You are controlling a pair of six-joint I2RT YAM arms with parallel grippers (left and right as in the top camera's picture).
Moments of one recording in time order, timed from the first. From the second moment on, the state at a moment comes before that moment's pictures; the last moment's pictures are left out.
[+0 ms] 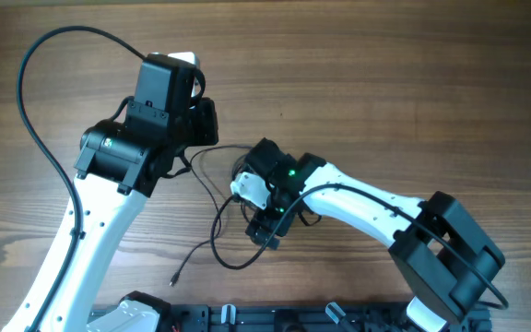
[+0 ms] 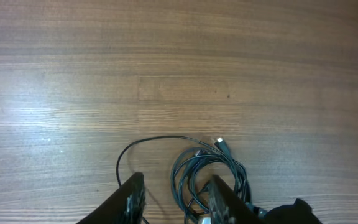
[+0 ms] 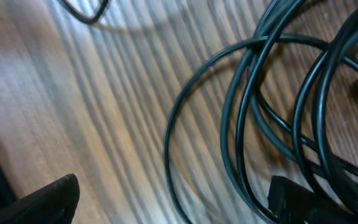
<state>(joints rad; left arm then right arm) -0.37 1.33 1.41 -0.98 -0.09 -0.36 0.82 1.82 1.09 -0.66 -0.31 -0.28</state>
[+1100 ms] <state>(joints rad) -0.36 1.33 1.41 -1.00 -0.10 -0.36 0.82 1.47 1.51 -0.66 0.26 -0.12</state>
